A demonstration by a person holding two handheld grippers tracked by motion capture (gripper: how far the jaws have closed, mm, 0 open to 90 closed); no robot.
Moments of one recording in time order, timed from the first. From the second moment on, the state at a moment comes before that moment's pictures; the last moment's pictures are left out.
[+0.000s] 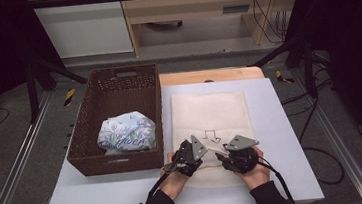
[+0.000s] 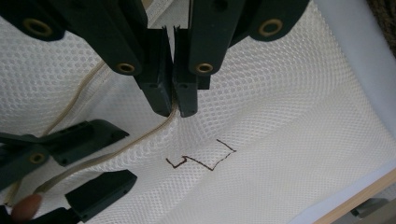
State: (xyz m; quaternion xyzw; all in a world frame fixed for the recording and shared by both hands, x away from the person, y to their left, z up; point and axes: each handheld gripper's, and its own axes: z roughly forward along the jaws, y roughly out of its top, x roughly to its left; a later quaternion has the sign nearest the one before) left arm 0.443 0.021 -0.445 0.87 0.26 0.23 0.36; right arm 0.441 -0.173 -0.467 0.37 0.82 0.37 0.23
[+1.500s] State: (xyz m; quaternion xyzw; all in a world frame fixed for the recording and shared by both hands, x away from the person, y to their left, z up) left arm 0.392 0.041 -0.478 0.89 0.25 0.14 0.36; right arm 0.438 -0.192 -0.431 0.40 0.76 0.45 0.24
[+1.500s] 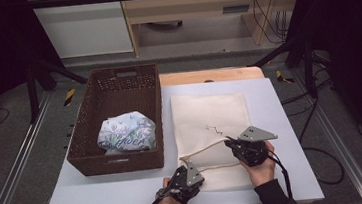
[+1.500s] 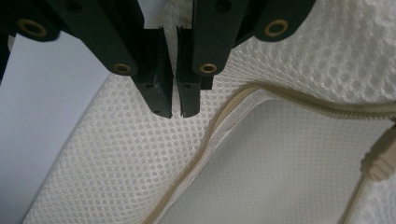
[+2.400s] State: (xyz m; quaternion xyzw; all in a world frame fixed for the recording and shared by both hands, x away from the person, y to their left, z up) left arm 0.408 0.113 -0.380 0.83 0.26 0.18 0.45; right arm 0.436 -0.199 -0.427 0.41 0.76 0.46 0.23
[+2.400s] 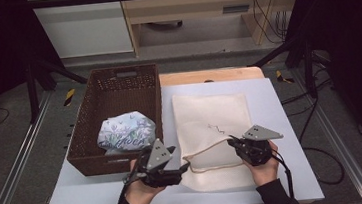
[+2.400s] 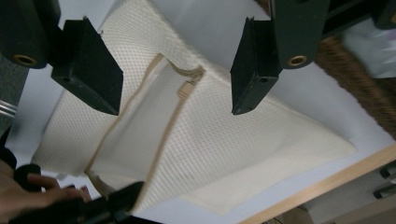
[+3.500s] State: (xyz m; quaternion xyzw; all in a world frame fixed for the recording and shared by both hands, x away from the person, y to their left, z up) left arm 0.519 0.218 -0.348 0.82 0.34 0.25 0.39; right arm 0.437 -0.198 -0.427 0.41 0.76 0.45 0.23
